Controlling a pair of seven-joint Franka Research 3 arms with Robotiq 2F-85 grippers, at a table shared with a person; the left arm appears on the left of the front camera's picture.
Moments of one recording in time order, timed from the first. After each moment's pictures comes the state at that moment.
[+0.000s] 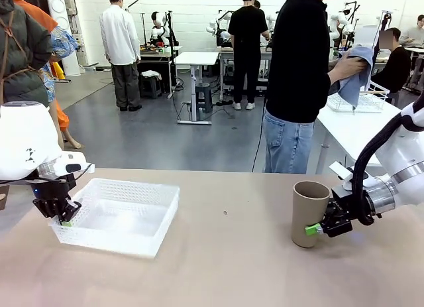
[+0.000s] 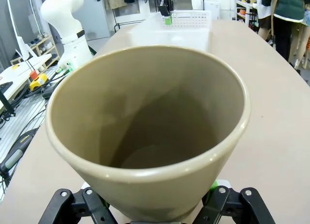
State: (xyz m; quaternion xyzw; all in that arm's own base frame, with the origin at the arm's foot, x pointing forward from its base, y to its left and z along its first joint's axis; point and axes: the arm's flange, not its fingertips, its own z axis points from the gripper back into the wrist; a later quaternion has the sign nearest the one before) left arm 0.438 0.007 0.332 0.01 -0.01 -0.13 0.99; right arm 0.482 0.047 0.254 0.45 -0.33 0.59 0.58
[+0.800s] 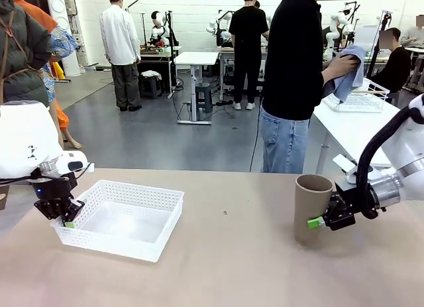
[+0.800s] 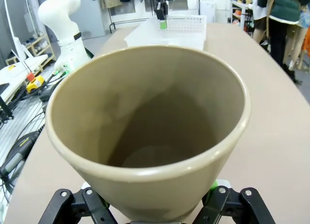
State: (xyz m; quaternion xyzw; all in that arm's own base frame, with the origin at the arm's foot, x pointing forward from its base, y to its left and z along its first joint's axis) left arm 0.437 -0.001 0.333 -0.01 -0.01 -0.09 1.00; right arm 0.477 0.044 0.287 0.43 -0.35 0.59 0.58
